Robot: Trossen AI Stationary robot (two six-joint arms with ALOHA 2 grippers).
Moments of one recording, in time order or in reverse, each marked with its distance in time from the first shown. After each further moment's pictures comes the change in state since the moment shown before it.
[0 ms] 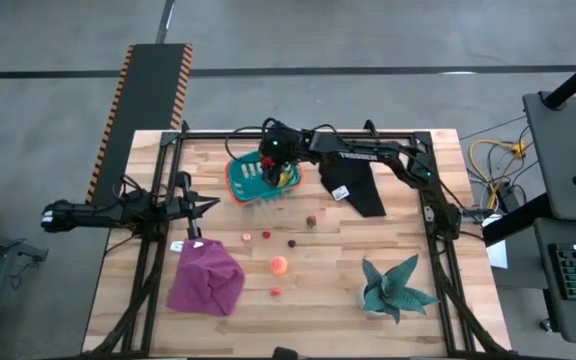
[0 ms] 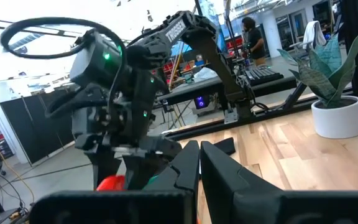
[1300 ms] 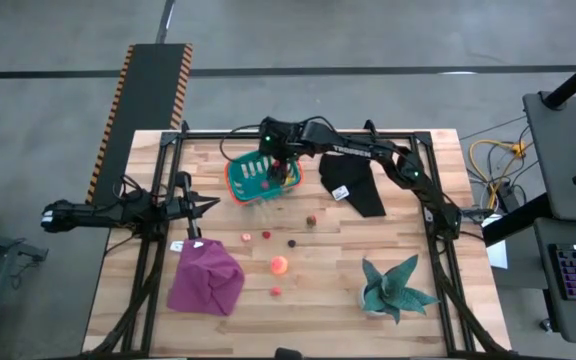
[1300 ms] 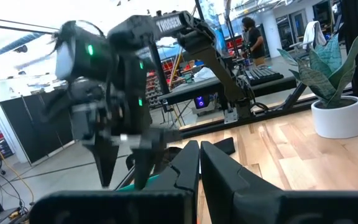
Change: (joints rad) left arm 0.000 0.000 0.000 -0.001 0.000 -0.003; right arm -0.007 0.089 0.301 -0.443 0.020 -0.079
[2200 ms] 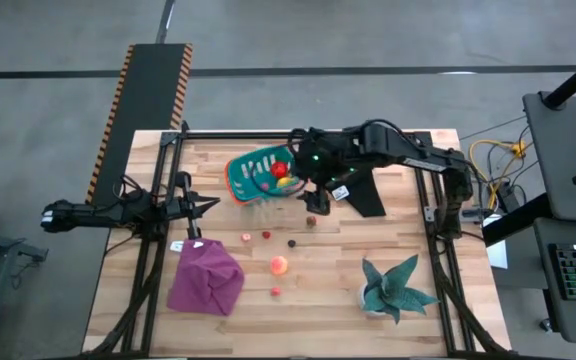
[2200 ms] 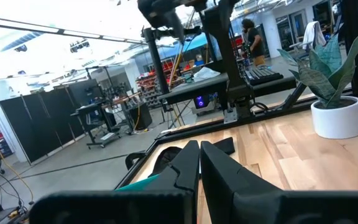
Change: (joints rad) left arm 0.000 0.001 0.000 0.000 0.000 -0.004; right arm 0.279 -0.418 0.025 -0.377 -0.072 0.107
